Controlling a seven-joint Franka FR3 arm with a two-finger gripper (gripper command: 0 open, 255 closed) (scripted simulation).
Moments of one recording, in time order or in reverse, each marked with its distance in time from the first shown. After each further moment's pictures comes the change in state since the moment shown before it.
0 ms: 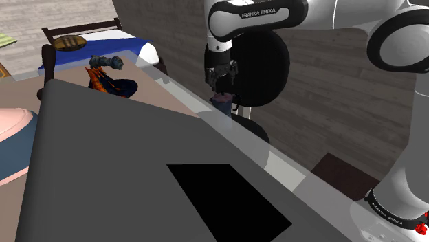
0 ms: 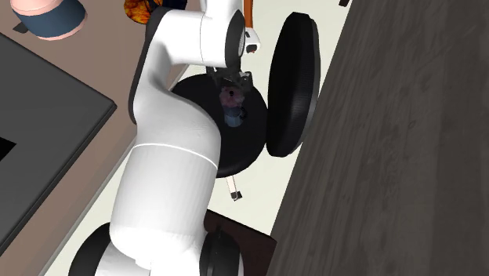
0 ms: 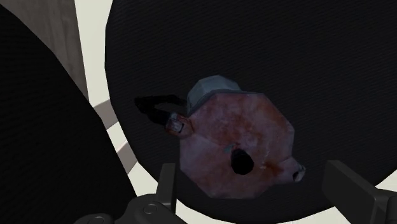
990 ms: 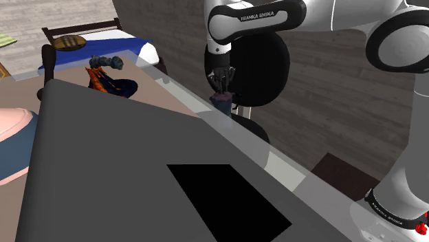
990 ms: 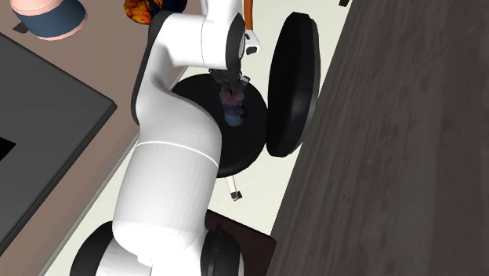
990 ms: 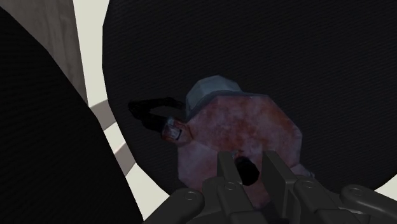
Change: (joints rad) arm 0.000 0.007 0.000 -0.011 -0.001 0.017 0.001
